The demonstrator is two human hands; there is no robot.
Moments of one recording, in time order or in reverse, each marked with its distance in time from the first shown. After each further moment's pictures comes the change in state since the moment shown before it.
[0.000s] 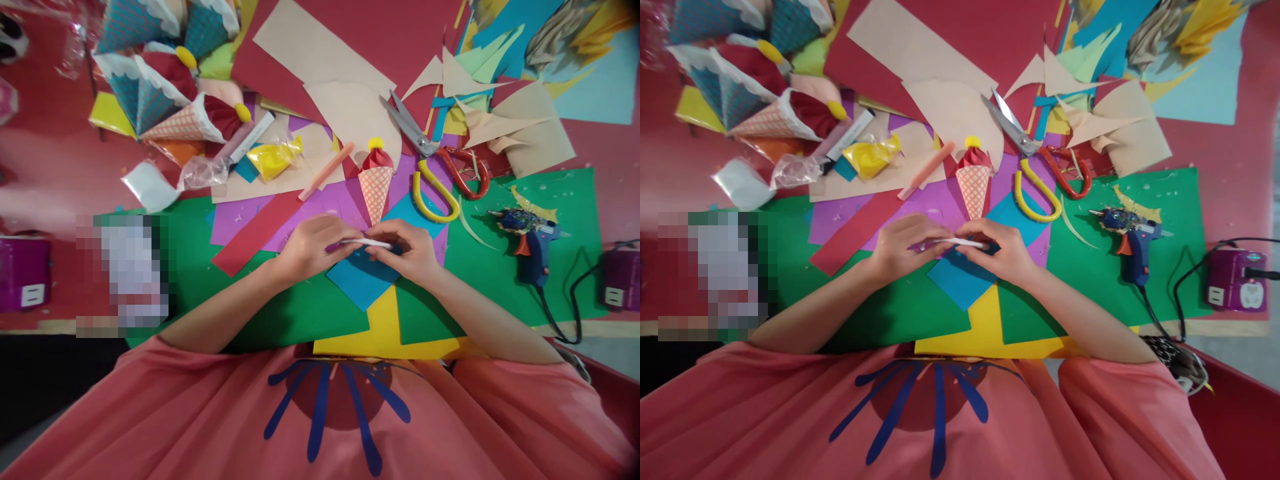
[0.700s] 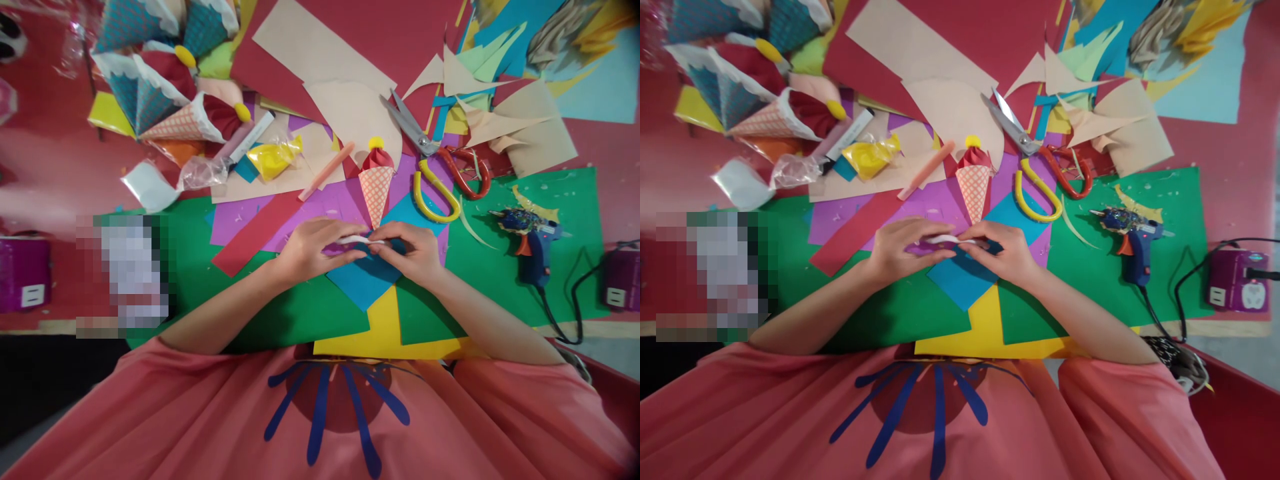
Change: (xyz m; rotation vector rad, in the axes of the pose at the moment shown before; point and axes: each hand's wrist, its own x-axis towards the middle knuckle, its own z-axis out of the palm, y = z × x) left_hand -0.001 0.004 -0.002 0.045 0.017 -0.029; right_hand 0.002 -0.003 -0.002 -0.081 0.024 -0.055
